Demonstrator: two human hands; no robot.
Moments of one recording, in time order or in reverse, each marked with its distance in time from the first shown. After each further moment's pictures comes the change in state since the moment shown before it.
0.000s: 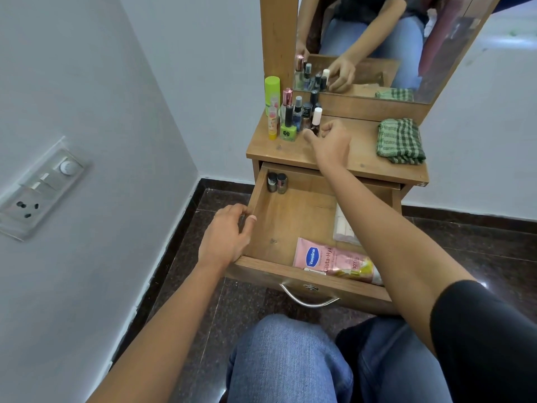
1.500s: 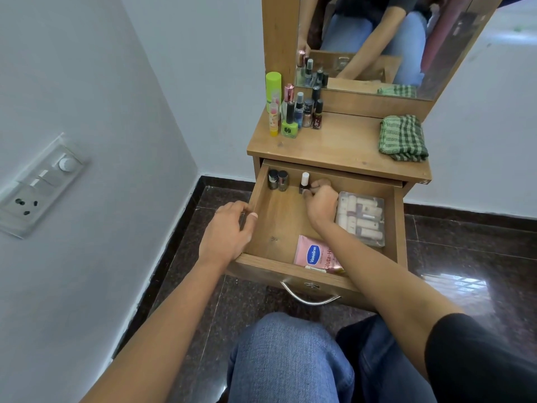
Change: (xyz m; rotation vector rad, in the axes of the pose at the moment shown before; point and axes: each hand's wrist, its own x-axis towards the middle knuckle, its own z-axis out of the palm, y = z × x) left_hand 0.001 -0.002 0.002 -0.003 -0.006 0.001; right_hand -0.080 0.090 0.036 -0.023 -0.121 0.161
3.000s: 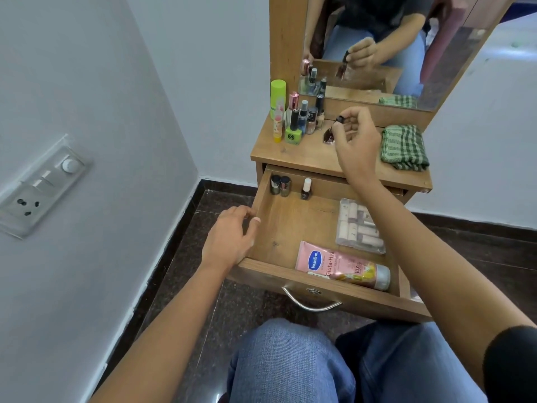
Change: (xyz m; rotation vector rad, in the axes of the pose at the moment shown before) left_hand 0.002 -0.003 0.002 -0.022 0.024 0.021; right_hand 0.038 -0.100 -0.092 0.257 0.184 -0.658
